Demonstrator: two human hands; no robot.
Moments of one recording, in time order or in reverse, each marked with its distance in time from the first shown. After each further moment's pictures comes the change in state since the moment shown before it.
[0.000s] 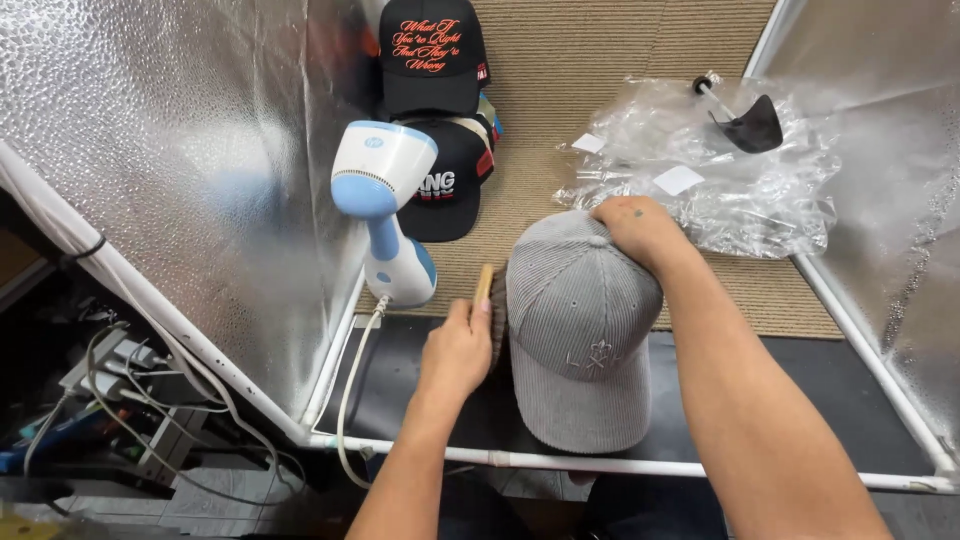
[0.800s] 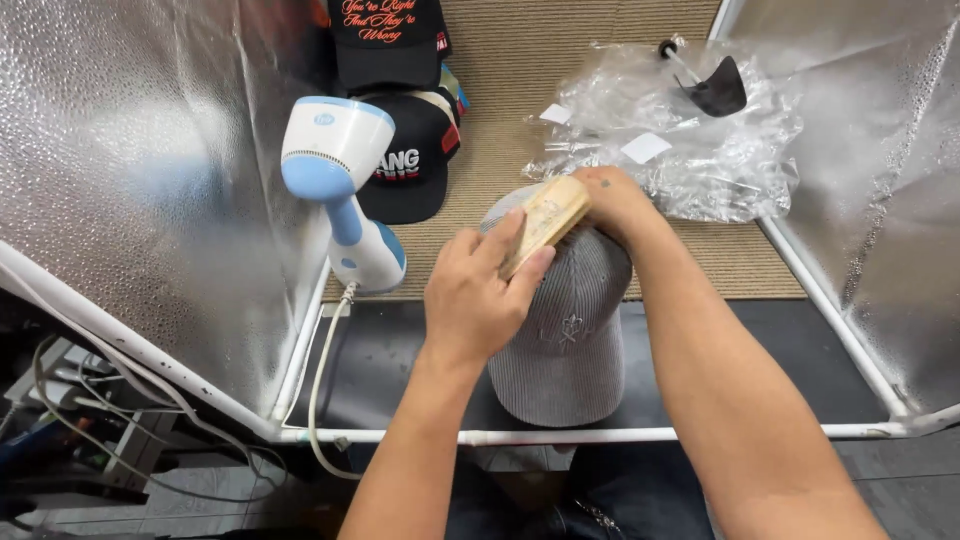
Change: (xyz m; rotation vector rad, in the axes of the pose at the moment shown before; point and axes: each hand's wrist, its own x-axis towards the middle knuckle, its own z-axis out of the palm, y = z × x) left_hand -0.029 0.079 0.008 -0.013 0.574 0.806; right_hand -0.032 -0.034 -0.021 0.316 0.085 0.065
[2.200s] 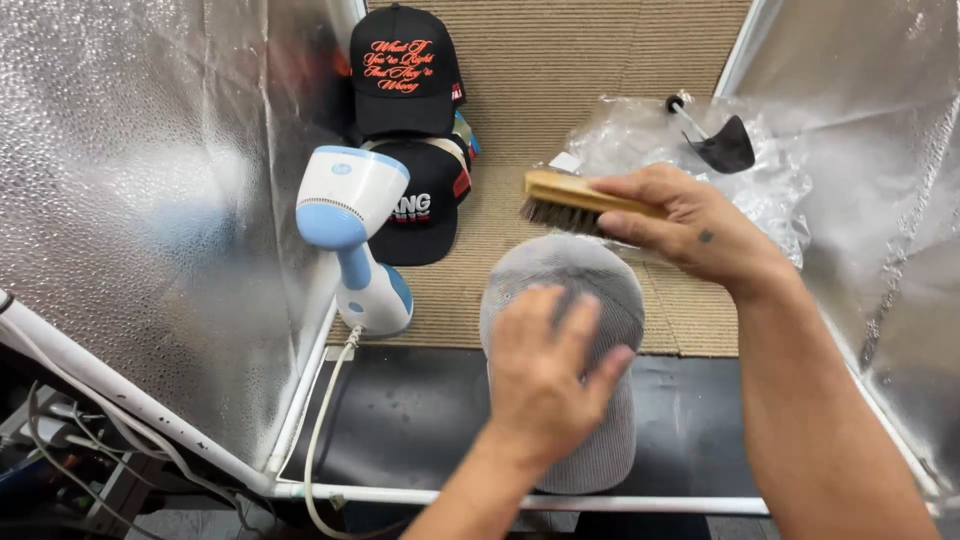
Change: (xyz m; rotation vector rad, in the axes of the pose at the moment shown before) left_hand -0.014 0.042 0.014 -0.045 0.053 0.310; right_hand -0.006 -0.039 -0.113 0.487 0.021 0.084
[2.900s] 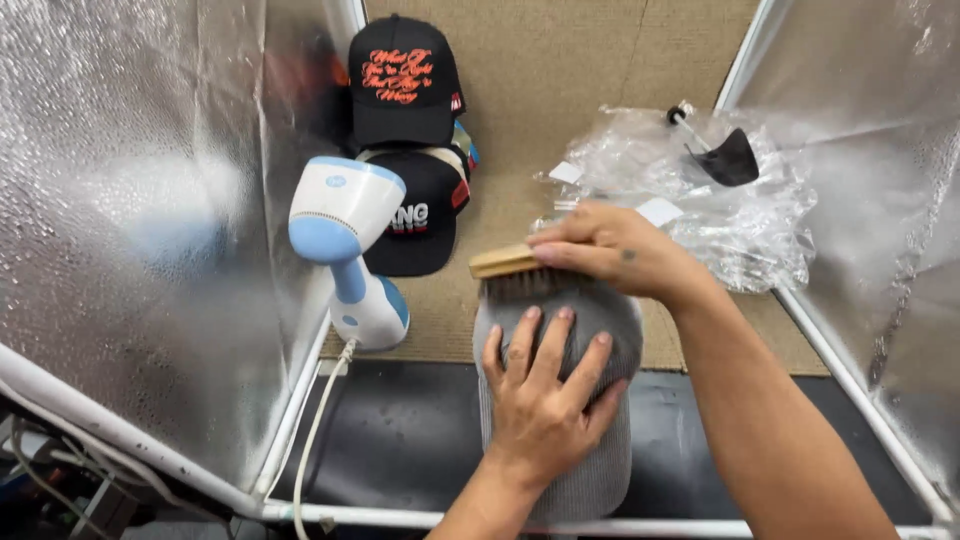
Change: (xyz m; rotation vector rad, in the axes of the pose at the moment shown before) left_hand -0.024 -0.011 0.021 0.227 0.042 0.078; right_hand 0.039 0.012 0.046 -0.133 -0.215 -0.286
